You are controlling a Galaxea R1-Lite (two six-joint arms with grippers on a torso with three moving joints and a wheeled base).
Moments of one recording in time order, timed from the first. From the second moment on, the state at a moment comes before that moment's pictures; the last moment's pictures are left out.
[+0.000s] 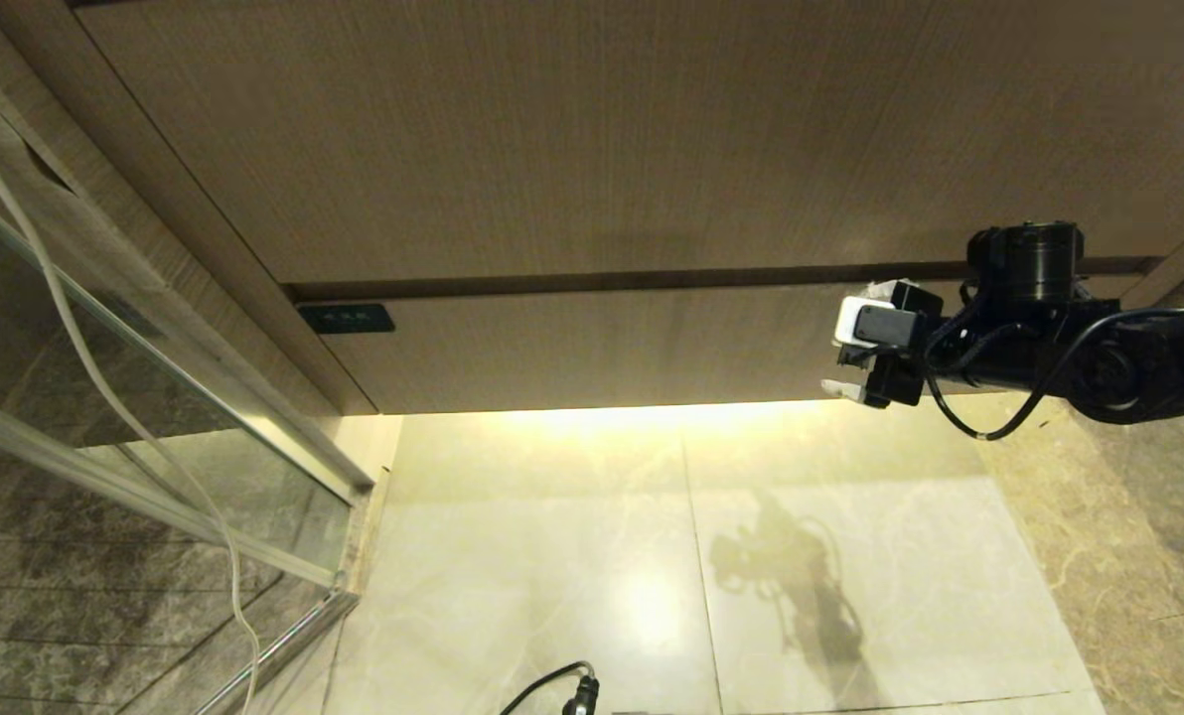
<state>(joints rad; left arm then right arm) 0.00 0.00 0.00 0.00 0.00 0.00 0.12 1.92 -1.17 -0.39 0.23 -1.24</state>
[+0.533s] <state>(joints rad) 0.00 0.00 0.00 0.00 0.00 0.00 0.12 1.98 -1.27 -0.40 0.23 -1.23</state>
